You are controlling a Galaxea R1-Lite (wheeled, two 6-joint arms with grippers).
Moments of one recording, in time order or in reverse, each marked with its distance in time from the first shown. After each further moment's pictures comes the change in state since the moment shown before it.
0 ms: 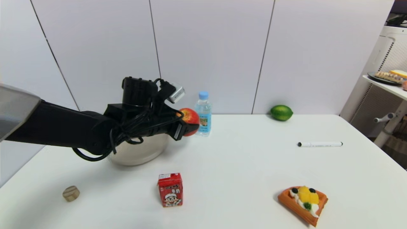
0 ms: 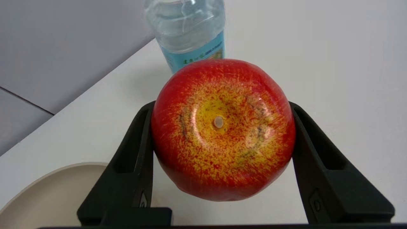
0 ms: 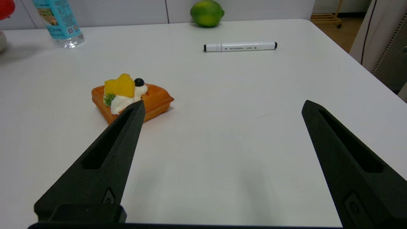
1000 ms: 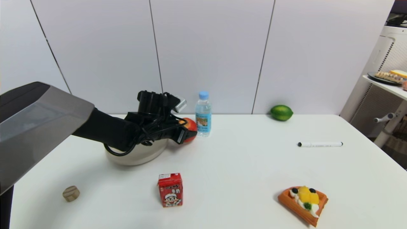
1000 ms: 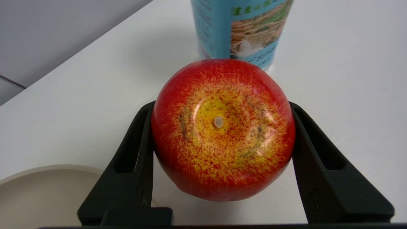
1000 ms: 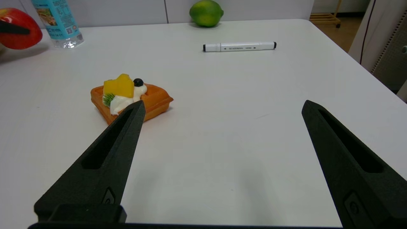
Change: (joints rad) left arm 0.053 0.197 -0.103 0.000 0.002 -0.011; right arm 0.000 0.000 0.000 0.000 0.000 0.000
